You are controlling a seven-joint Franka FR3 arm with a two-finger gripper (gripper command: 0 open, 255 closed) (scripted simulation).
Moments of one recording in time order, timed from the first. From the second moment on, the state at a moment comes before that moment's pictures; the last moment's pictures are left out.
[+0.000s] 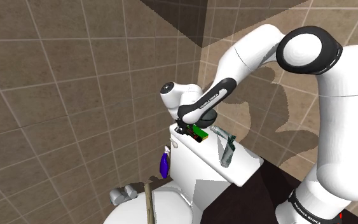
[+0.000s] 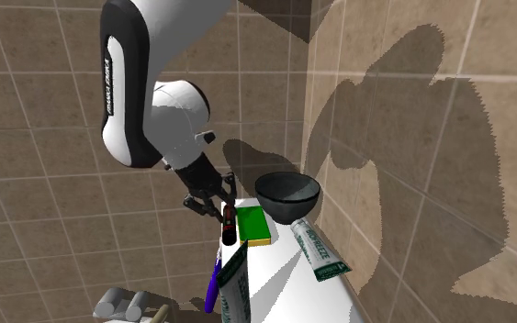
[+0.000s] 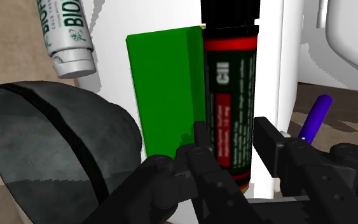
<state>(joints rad) -0.03 0.46 0.27 -1.98 -0.73 2.14 0.73</state>
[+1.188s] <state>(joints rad) -0.05 0.30 0.30 -1.95 -0.63 2.00 0.61</state>
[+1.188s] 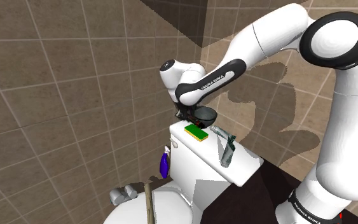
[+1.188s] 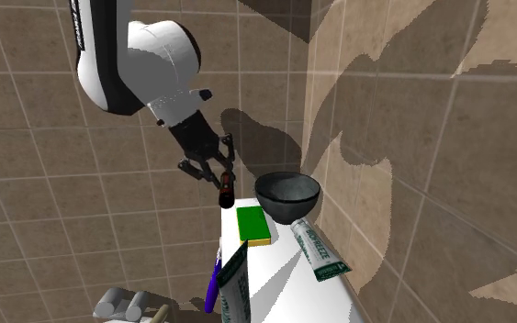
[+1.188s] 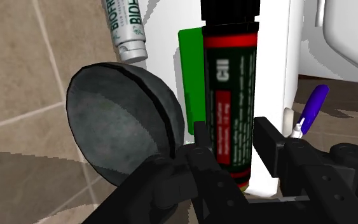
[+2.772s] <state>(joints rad) -0.21 0.29 0.20 -1.83 -0.62 2.02 0.31</state>
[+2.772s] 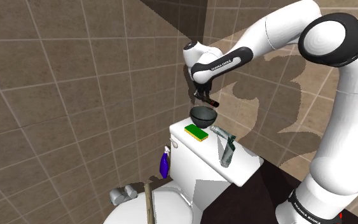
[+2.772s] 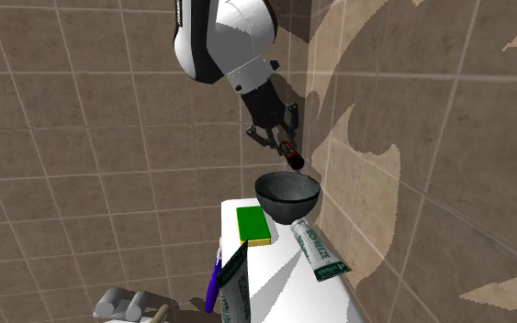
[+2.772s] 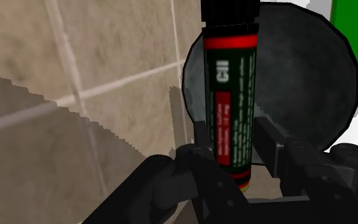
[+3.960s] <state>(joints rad) -0.21 0.39 0.18 -1.88 -0.69 2.15 0.40</state>
